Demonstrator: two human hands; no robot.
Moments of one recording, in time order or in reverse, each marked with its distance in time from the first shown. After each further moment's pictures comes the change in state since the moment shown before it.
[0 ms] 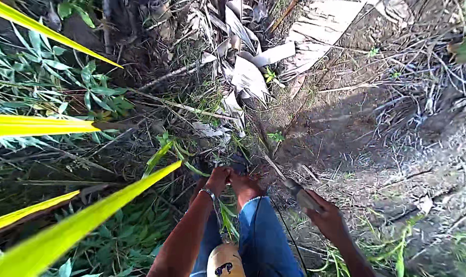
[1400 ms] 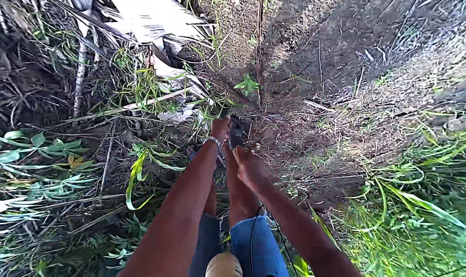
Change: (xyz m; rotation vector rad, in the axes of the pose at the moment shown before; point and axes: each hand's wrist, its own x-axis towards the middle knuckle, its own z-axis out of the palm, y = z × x) left_hand 0.162 0.030 0.135 0.655 0.113 -0.200; right_hand 0.121 0.029 0.196 -0.254 -0.242 0.108
